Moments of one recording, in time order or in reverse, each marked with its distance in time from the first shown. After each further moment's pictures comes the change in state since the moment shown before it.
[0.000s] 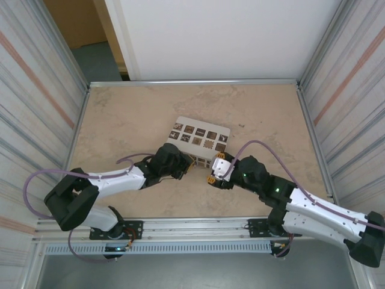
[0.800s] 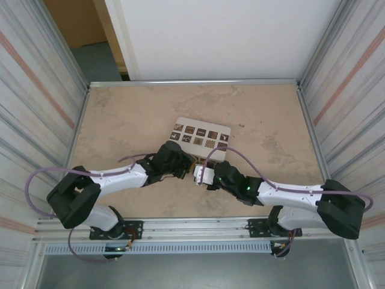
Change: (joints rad) left arm 0.000 0.027 0.043 -0.031 0.039 -0.067; right arm 0.067 0.413 -0.083 0.400 0.168 -0.128
